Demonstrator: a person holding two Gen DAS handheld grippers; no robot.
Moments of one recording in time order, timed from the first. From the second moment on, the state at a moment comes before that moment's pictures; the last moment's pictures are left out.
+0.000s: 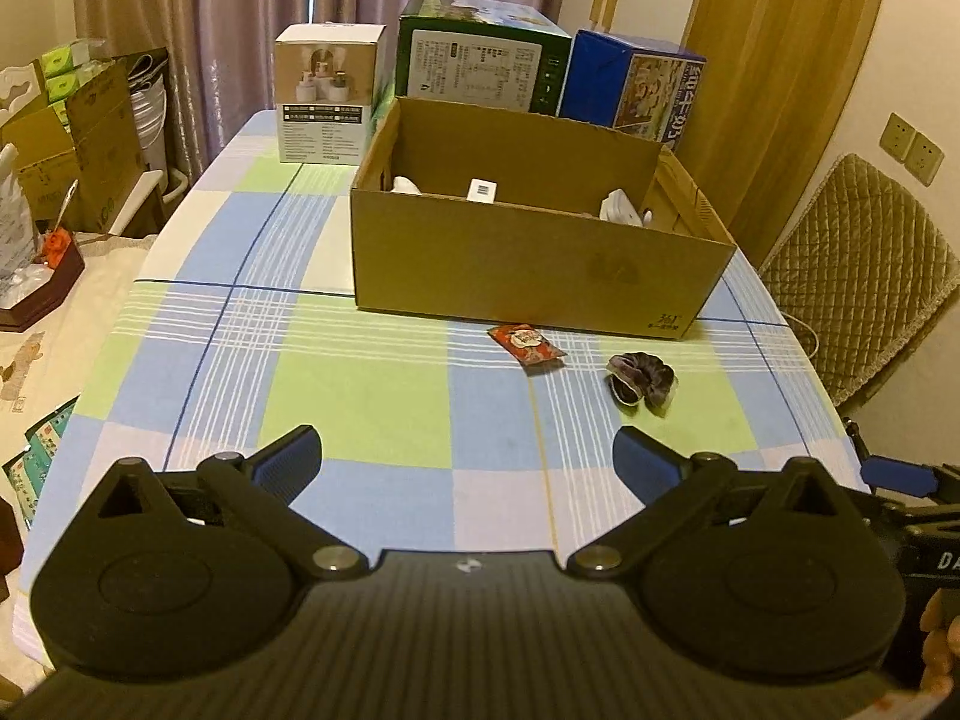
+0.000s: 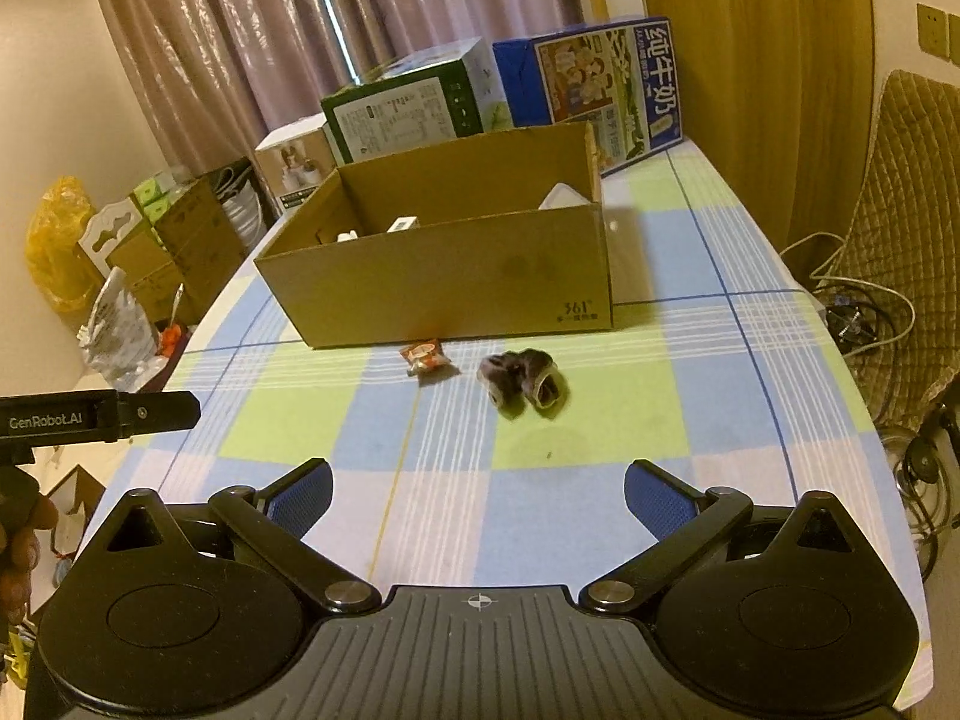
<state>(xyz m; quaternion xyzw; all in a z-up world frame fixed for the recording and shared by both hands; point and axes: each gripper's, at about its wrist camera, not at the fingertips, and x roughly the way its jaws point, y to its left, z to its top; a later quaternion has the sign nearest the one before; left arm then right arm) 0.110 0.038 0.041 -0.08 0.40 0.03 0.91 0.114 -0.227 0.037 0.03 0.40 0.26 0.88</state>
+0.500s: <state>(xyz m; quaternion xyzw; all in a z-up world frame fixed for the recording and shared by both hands) 0.116 0.038 0.028 -0.08 0.41 0.02 0.91 0.124 -0.225 0.025 0.02 0.41 0.25 0.88</state>
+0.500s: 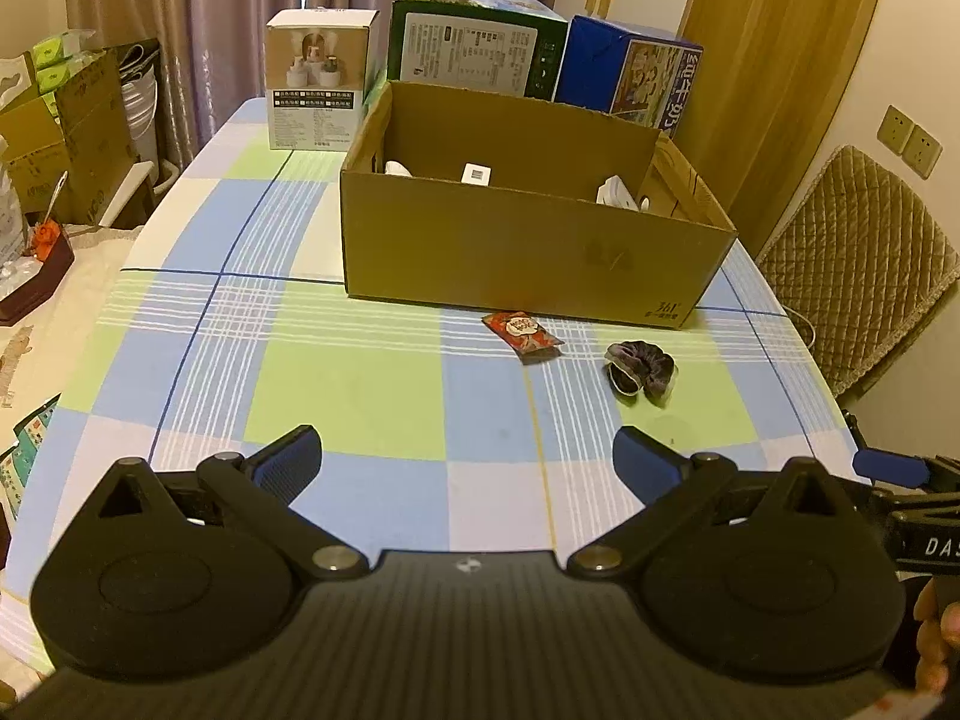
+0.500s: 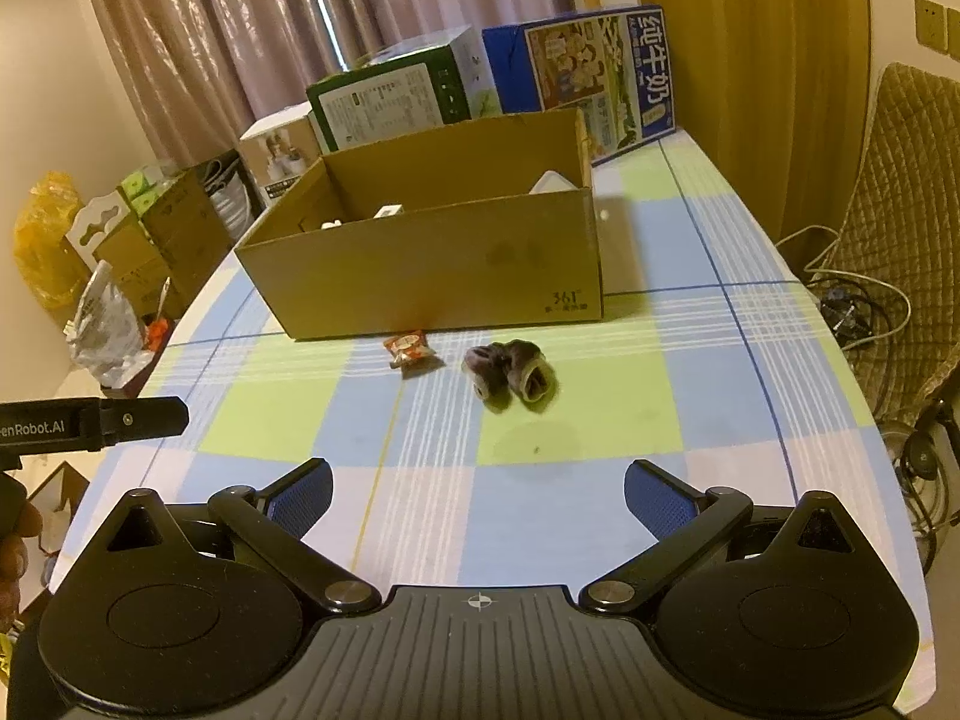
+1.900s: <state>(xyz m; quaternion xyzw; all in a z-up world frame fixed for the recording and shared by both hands) 0.231 0.040 -0.064 -0.07 0.45 0.00 0.89 0.239 -0.167 -0.076 -0.02 0.38 0.27 0.88</state>
